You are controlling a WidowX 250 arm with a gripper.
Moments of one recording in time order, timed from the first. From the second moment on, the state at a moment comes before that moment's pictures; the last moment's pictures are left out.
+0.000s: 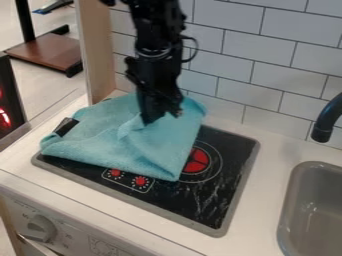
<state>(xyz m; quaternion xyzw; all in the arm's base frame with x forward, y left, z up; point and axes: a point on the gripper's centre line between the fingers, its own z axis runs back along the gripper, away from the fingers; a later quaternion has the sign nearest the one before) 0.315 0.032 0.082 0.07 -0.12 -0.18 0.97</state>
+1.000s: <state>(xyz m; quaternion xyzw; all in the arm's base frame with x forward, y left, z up) 0.313 0.042 0.032 0.02 -0.09 -0.18 0.98</state>
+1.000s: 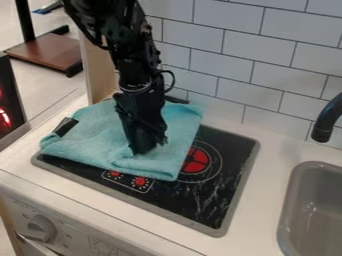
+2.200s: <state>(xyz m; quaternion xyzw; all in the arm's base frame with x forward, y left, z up) 0.315 0.040 0.090 0.04 -0.14 -0.18 0.97</state>
